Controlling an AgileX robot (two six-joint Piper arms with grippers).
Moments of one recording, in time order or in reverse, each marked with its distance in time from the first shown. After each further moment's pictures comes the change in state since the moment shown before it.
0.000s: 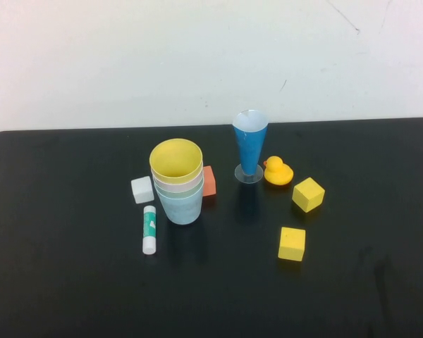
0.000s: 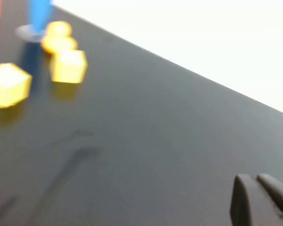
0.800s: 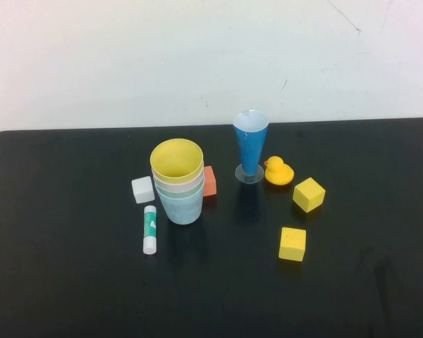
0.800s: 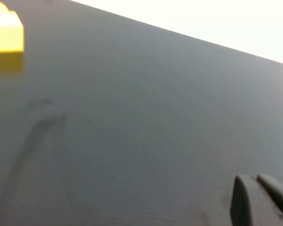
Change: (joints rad) right arm -0.173 -0.074 0.153 0.075 -0.050 0.039; left arm 0.000 0.000 0.000 -0.001 0.001 0.005
